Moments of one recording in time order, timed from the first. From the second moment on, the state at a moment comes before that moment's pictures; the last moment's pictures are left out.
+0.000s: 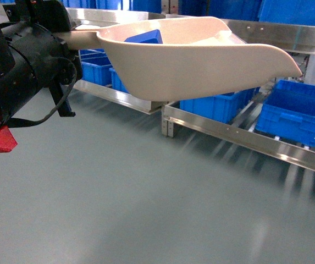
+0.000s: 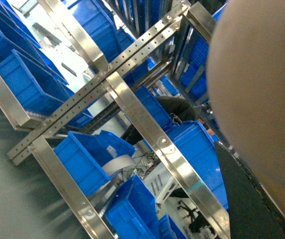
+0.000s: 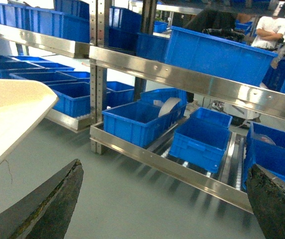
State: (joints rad) left arm -0.33 1.83 0.79 1.17 -0.31 -1.59; right arm 0.30 0.82 0.33 0.55 0.39 -0.11
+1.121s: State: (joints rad) left arm -0.33 1.83 0.79 1.17 -0.31 -1.59; right arm 0.30 0.82 0.33 0.55 0.39 -0.11
